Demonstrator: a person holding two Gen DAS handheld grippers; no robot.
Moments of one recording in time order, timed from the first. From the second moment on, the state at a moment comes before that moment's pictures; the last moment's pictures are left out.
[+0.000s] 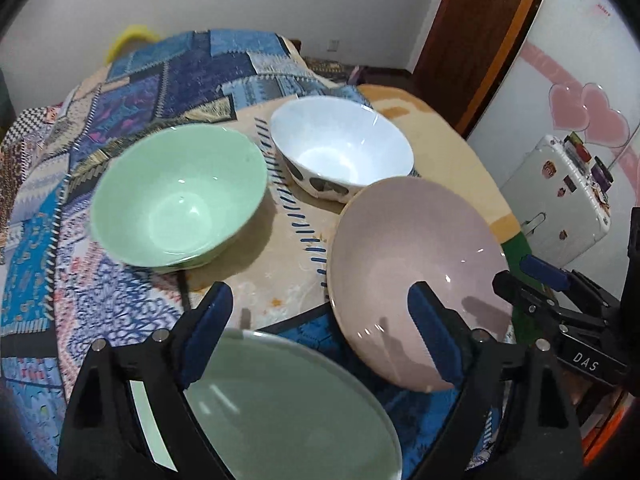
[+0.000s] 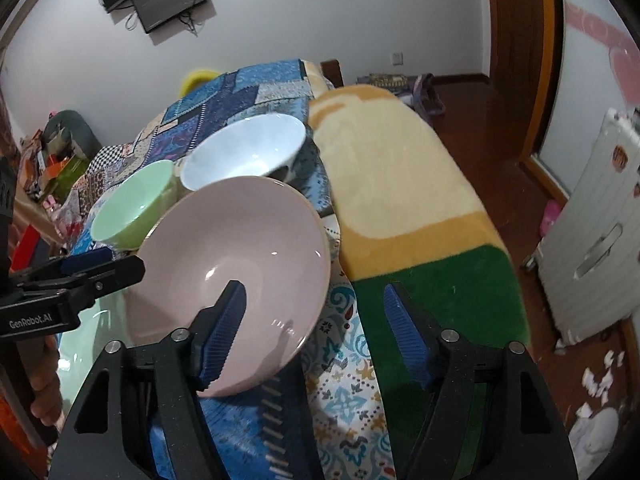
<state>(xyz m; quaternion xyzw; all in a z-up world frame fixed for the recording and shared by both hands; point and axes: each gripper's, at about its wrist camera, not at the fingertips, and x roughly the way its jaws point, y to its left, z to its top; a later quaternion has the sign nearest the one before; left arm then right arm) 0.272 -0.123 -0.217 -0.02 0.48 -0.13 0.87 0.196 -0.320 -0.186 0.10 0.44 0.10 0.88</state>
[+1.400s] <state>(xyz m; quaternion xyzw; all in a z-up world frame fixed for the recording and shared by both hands) 0.244 -0.126 -0.193 -0.04 0.48 -0.16 0.86 0.173 -0.297 -0.146 0.10 0.42 0.13 0.89</state>
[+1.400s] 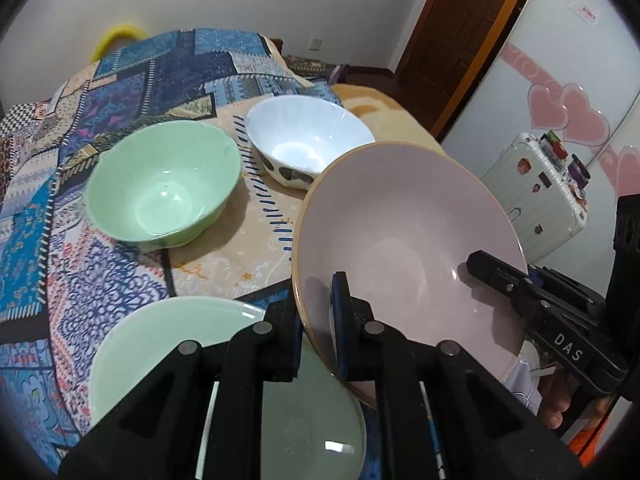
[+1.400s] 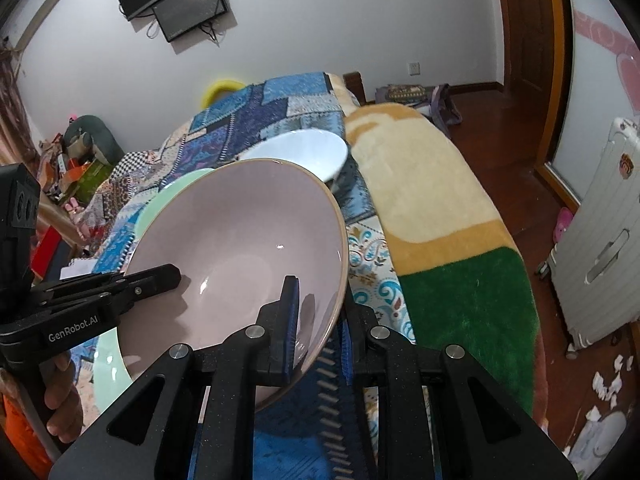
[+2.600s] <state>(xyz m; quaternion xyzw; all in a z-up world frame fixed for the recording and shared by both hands) 0.130 0.045 -0.151 -0.10 0.43 -0.08 0.90 0.127 -0.135 -0.127 0.04 0.41 0.22 0.89</state>
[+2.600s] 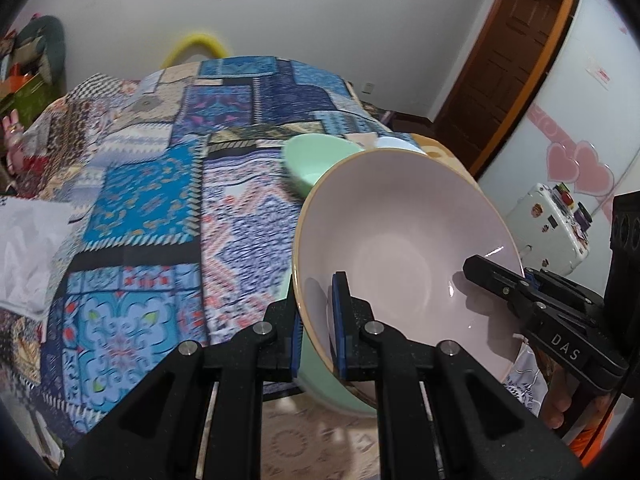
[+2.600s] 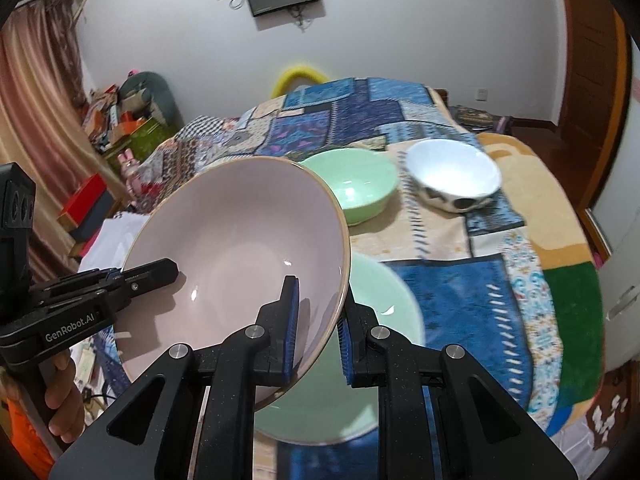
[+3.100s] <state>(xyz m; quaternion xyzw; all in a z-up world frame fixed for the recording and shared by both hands) 0.098 0.123 -0.167 -0.12 0.44 -0.02 0.89 0.123 -0.064 -0.141 0.02 0.42 0.27 0.86</state>
